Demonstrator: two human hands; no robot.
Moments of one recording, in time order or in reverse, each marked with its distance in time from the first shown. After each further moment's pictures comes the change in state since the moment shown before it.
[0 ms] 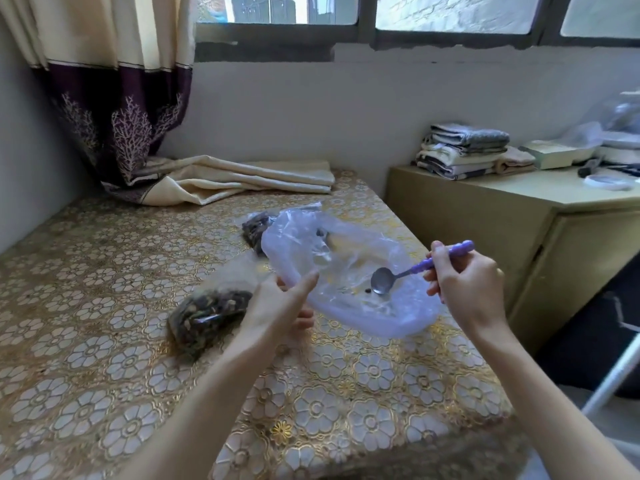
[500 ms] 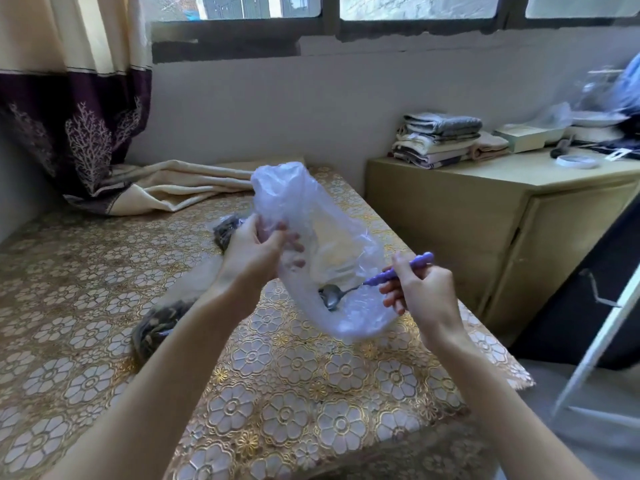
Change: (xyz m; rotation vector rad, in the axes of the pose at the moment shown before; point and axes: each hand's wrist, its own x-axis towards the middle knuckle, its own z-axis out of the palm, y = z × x) left_hand 0.017 0.052 0.021 -0.127 -0.063 0.277; right_hand -0.014 0.013 0.007 0.322 -0.118 0.294
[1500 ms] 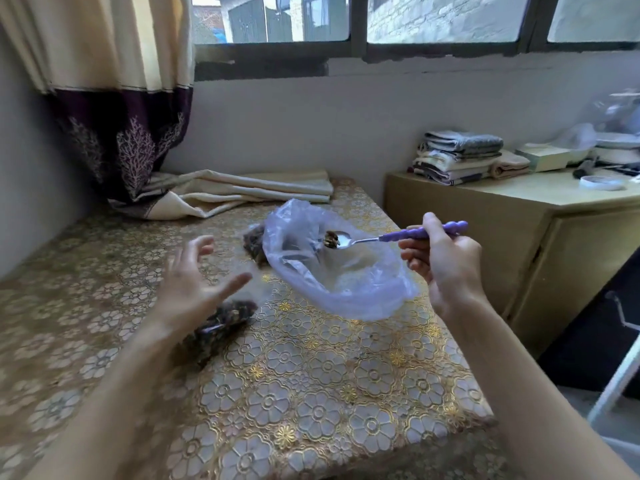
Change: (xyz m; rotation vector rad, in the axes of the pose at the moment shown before) left_hand -0.014 -0.020 -0.117 0.853 0.158 0.205; right_hand 0.009 -0.066 0.028 0.348 0.076 0.050
